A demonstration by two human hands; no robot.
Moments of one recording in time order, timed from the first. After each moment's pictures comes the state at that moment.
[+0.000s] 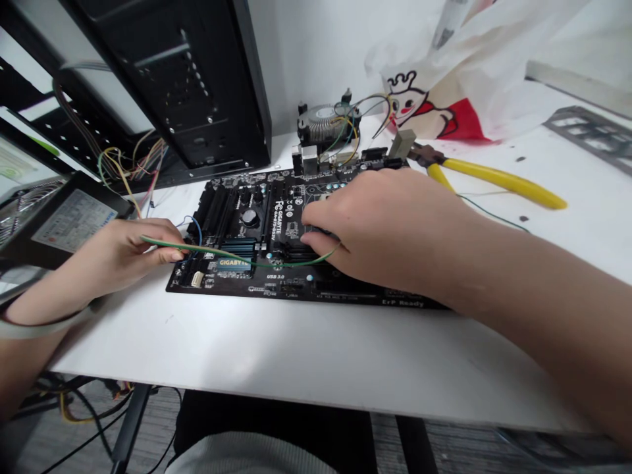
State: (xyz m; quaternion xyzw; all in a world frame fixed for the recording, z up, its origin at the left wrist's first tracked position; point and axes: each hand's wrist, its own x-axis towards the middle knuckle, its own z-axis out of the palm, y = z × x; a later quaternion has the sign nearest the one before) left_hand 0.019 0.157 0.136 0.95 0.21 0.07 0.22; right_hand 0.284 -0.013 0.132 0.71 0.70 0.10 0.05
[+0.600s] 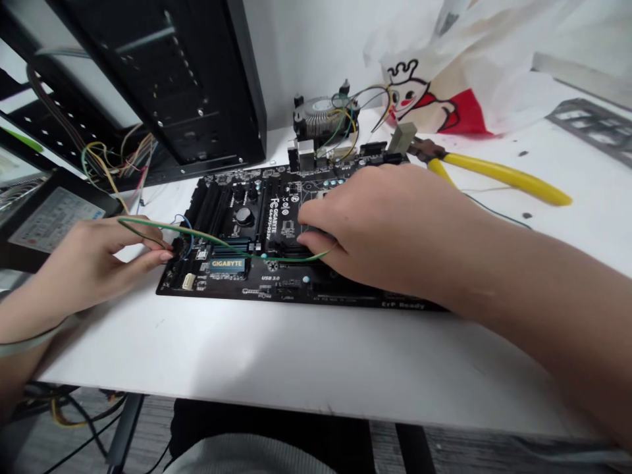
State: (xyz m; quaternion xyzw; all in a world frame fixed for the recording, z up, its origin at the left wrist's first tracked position) left_hand 0.012 0.155 0.138 0.99 0.11 0.13 0.04; right_hand 0.286 -0.013 0.131 0.71 0.70 0.10 0.05
